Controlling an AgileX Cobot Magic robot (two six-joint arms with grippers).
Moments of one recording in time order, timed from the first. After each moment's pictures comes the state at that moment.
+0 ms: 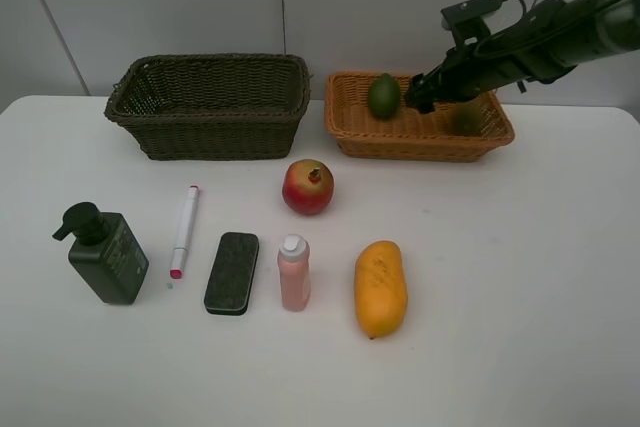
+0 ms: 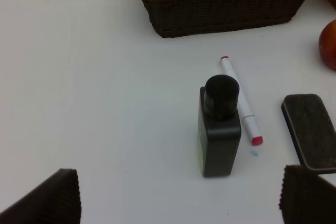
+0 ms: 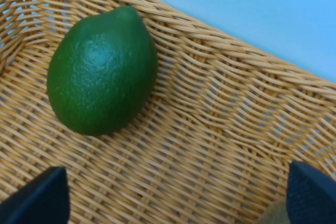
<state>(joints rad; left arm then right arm) 0.01 -0.01 -0.50 -0.08 1.05 0.12 0.16 2.08 -1.36 0.65 0.14 -0.96</state>
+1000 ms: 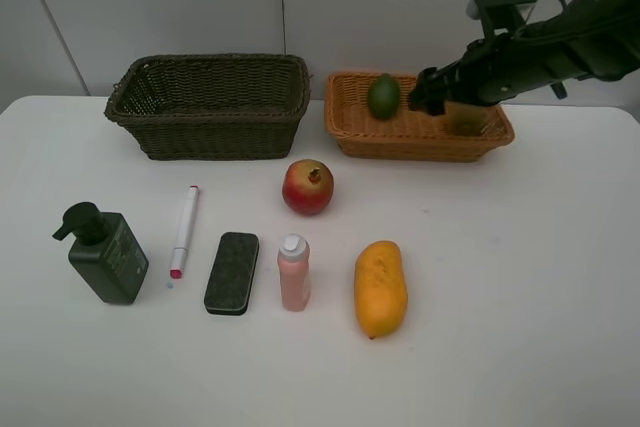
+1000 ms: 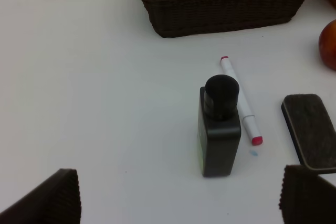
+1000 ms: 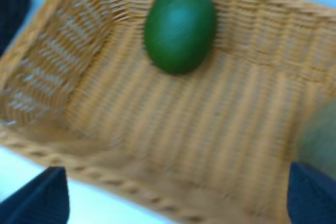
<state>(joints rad) 0.01 -0.01 -0.50 -0.08 1.05 0.12 0.22 1.76 -1.05 0.66 0.19 -0.76</state>
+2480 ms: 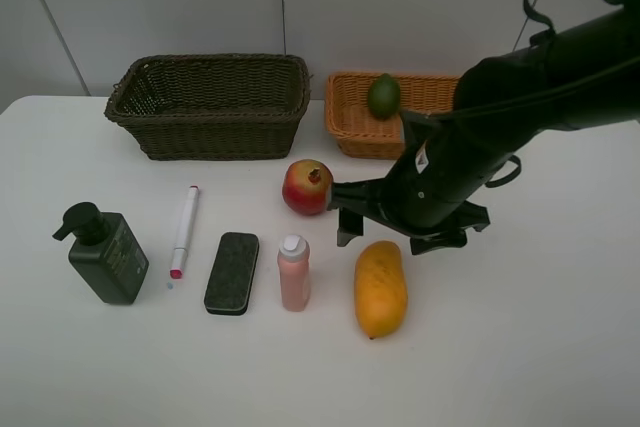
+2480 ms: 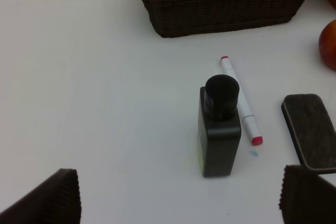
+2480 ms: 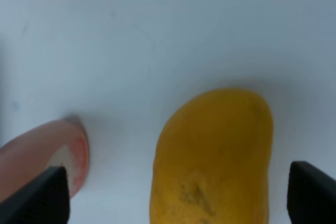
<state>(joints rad) 0.01 -0.01 -0.50 -0.08 1.05 0.12 0.66 1.71 -0.90 0.03 0.55 0.68</state>
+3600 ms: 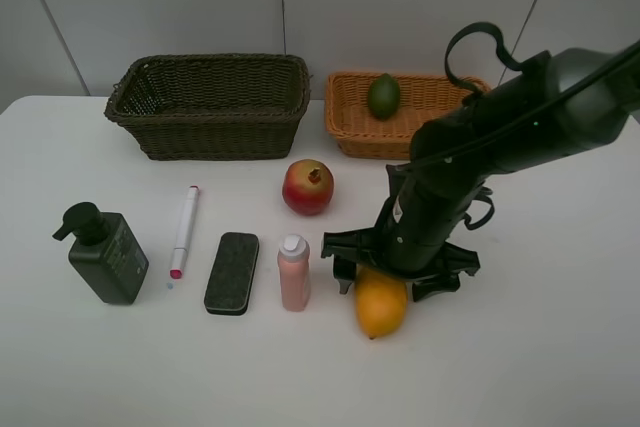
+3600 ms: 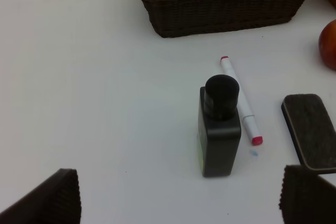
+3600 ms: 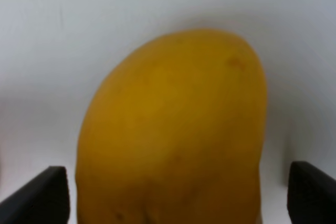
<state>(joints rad) 0.01 -0.01 -0.50 -0.08 1.05 0.12 0.69 1.88 -0.90 0.01 0.56 0.76</state>
